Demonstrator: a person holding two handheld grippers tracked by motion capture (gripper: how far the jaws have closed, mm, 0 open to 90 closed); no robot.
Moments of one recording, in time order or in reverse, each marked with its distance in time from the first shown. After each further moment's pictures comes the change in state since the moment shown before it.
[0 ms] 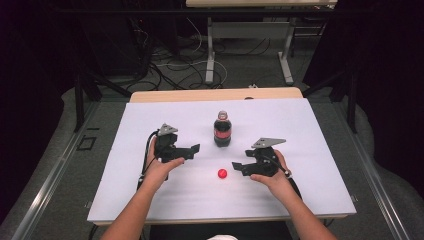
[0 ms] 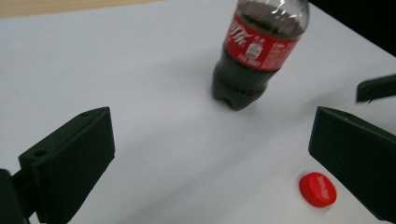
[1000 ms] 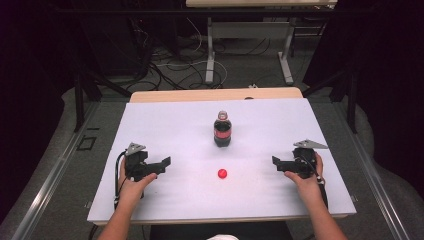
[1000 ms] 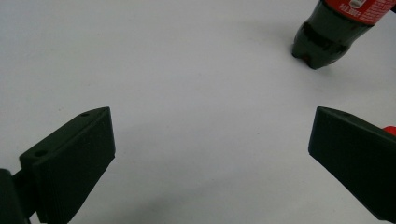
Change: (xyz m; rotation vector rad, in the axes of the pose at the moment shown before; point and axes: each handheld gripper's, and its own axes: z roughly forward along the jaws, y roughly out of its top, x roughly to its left) left arm 0.052 -0.065 -0.041 -0.032 0.135 -0.151; right arm -0.075 -0.049 -0.060 -0.032 -0.400 0.200
